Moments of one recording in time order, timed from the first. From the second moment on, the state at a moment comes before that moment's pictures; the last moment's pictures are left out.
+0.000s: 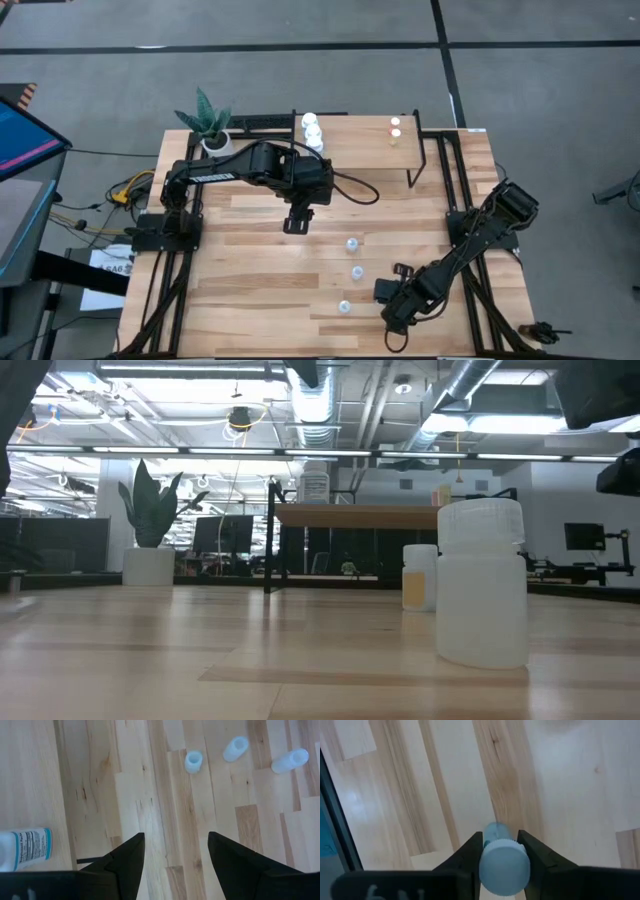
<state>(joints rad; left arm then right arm) -0.03 1.95 2.29 -1.51 -0.06 0.13 0.72 1.74 1.08 -0.62 0.08 0.99</state>
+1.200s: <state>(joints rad) -0.03 1.95 2.29 -1.57 -0.07 0.14 0.19 1.48 1.48 -1.56 0.35 0.48</state>
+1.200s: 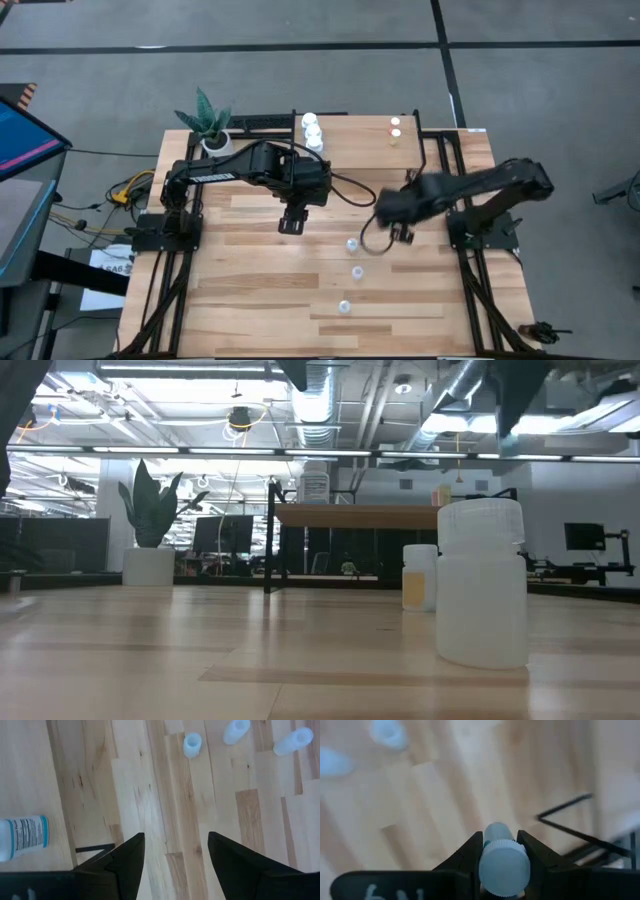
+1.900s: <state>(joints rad) -0.03 1.95 2.29 -1.55 -0.07 0.17 -0.41 1.45 1.48 -1.29 0.26 0.12</state>
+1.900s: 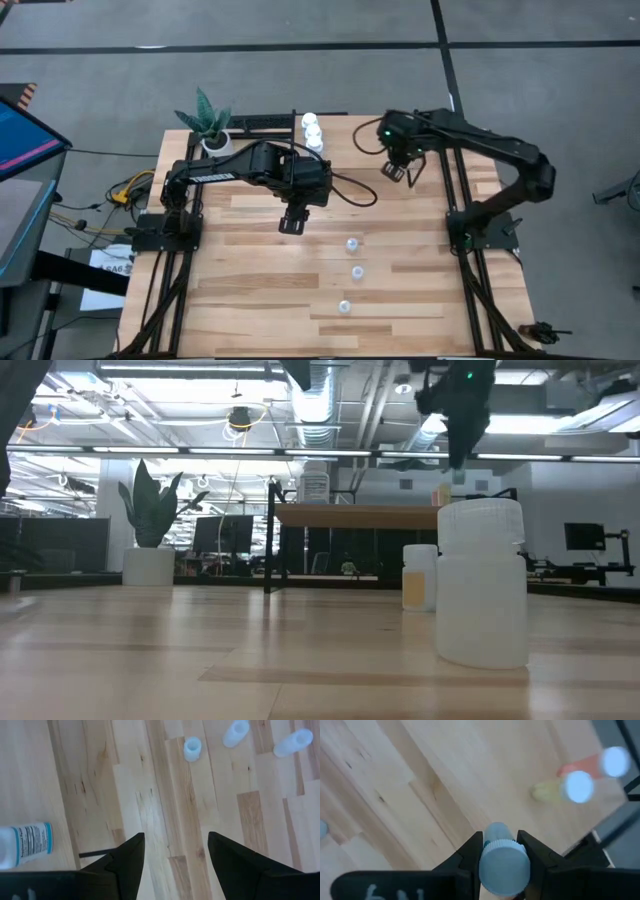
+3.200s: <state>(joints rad) -0.03 1.95 2.29 -1.55 -0.07 0.17 -0.59 1.58 1.48 -1.24 0.13 0.24</state>
